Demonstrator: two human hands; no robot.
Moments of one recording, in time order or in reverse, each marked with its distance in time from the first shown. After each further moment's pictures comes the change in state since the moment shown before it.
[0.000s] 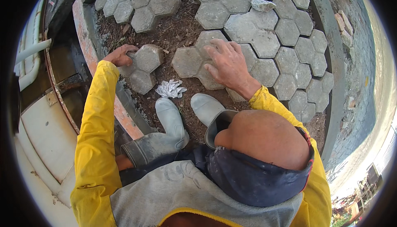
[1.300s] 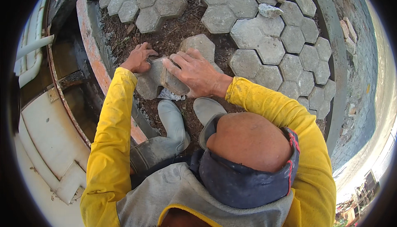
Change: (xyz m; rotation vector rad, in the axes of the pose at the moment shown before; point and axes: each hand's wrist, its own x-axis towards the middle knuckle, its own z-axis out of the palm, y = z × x) left_hand -0.003 0.050 0.041 0.333 0.262 0.037; right_hand 0.057 -0.057 0.026 0.060 -0.206 -0.433
